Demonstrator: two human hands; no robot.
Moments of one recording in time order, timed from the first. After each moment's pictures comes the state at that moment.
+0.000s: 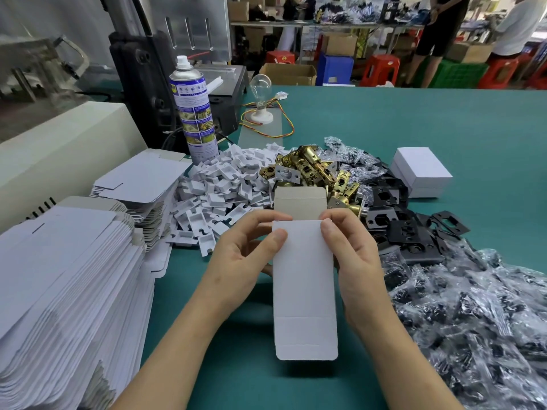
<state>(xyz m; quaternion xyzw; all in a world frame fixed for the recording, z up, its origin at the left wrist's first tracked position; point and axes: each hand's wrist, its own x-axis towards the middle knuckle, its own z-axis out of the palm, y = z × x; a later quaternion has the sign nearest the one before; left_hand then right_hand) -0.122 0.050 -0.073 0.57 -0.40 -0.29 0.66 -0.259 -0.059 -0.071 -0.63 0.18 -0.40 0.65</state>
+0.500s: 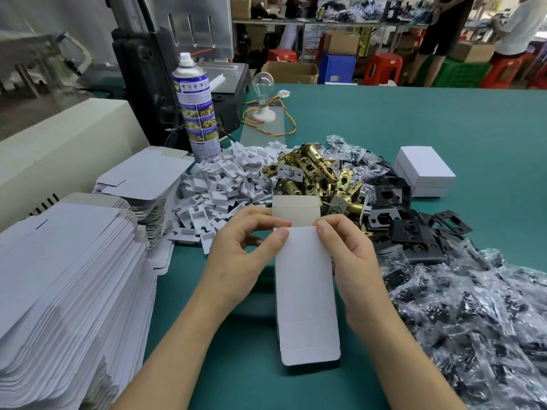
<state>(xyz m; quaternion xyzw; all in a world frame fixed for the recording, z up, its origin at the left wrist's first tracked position) -0.113 0.045 -0.081 0.62 -0.42 -0.18 0.64 -0.257 -0.057 -0.073 -0.63 0.24 -0.35 0.65</state>
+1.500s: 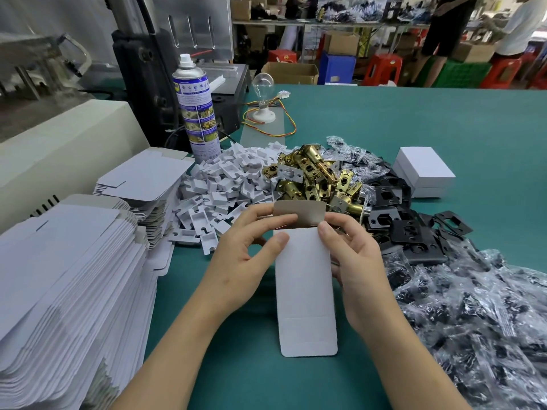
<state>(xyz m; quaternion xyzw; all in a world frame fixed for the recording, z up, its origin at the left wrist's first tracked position) -0.110 0.046 -0.082 0.63 -0.50 -0.14 0.57 -0.259 -0.059 -0.069 -0.54 0.26 -0.35 0.72</state>
